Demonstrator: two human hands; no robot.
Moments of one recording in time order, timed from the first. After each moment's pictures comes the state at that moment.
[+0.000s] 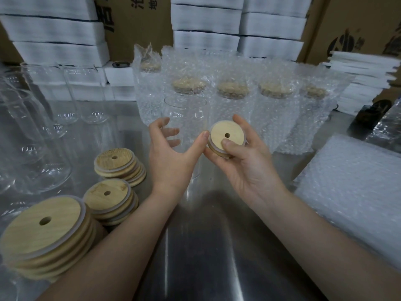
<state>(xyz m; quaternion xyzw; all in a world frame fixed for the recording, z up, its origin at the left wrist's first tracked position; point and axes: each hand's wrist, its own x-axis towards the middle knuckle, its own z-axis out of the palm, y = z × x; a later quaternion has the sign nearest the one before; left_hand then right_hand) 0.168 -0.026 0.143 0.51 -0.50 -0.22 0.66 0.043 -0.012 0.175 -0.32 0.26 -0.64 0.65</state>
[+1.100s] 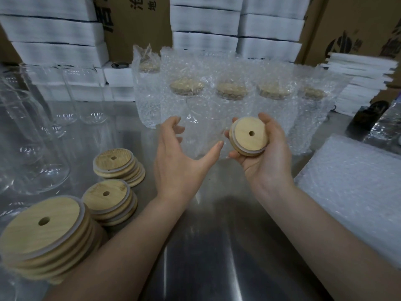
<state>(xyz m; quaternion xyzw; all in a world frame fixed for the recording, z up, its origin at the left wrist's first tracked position) 0.157 -0.016 0.143 0.53 -0.56 -0.10 0.62 0.027 -0.011 0.191 -0.29 0.30 -0.72 0.55</state>
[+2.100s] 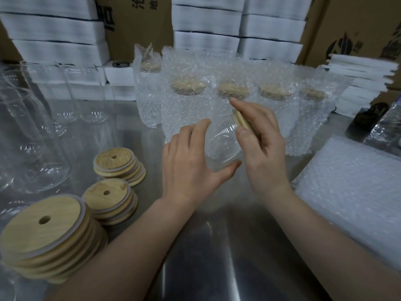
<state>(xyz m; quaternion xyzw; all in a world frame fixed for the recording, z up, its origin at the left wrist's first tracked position) 0.150 -0.005 0.153 0.52 -0.69 0.04 0.49 0.027 -0.002 0.186 -0.68 0.35 -0.62 0.16</state>
